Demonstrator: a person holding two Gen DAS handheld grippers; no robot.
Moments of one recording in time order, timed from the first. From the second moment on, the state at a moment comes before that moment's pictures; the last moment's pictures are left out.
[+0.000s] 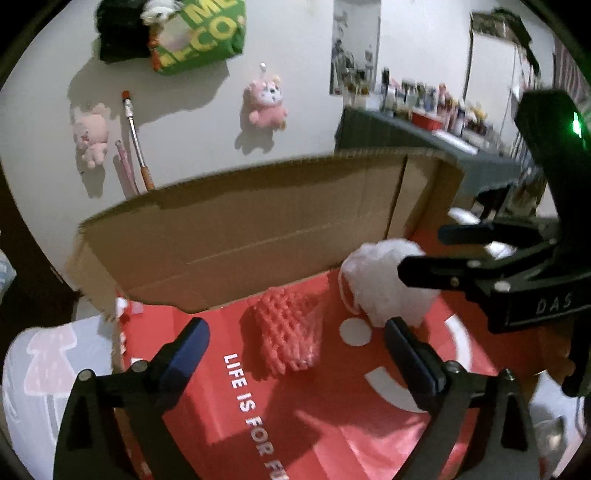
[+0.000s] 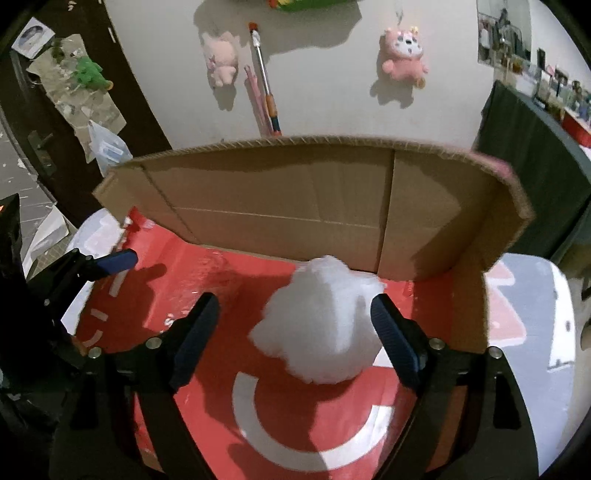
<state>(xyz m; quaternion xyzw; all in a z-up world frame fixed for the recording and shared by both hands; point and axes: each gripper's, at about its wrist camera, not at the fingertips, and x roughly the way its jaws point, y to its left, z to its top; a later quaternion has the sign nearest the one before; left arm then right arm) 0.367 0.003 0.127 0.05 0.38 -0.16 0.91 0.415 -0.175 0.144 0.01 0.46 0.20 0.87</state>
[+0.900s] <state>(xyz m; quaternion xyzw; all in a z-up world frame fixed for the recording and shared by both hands) 0.119 0.020 0.216 0.01 0.20 -0.14 0.97 0.139 -0.218 0.269 -0.03 0.24 0.19 0.95</state>
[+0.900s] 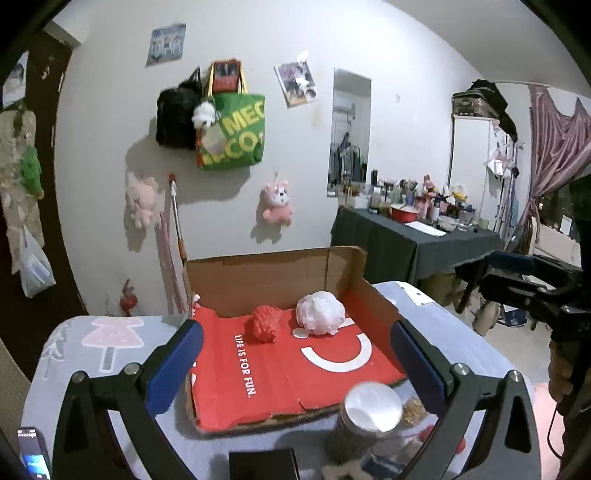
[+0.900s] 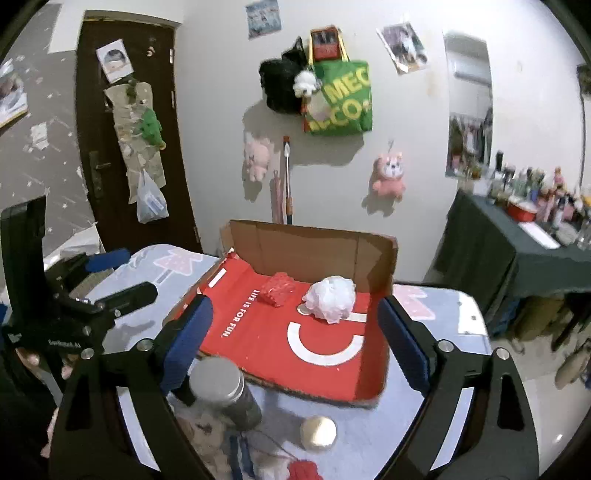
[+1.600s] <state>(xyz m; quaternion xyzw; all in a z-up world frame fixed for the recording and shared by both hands) 0.021 0.007 0.096 -0.03 0.22 -0.13 0.97 0.014 -0.232 0.149 -0.02 0.21 0.12 0.97</state>
